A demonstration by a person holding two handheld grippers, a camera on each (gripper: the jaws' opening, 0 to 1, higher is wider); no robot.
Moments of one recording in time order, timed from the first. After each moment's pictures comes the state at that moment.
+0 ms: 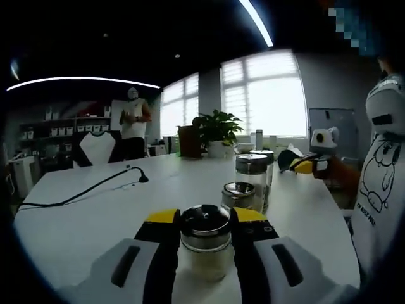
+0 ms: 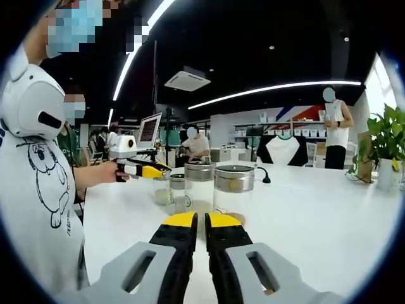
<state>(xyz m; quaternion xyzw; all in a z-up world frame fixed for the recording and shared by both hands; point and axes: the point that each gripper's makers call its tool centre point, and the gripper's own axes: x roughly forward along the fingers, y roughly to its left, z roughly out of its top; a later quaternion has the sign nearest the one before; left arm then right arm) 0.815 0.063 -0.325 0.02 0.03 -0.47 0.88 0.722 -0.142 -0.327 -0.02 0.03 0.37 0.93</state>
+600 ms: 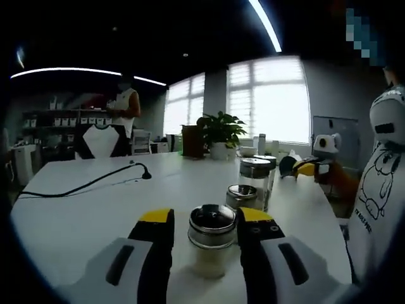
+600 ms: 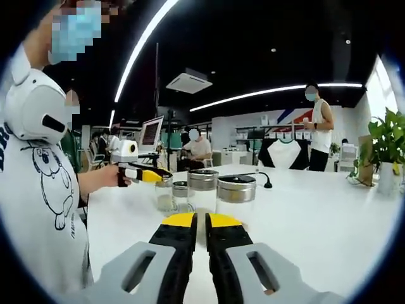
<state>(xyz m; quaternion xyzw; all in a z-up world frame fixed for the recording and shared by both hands) 0.817 0.080 -0.320 0.00 0.04 -0.46 0.89 0.715 -0.136 -0.309 0.01 0.01 0.39 0.92</state>
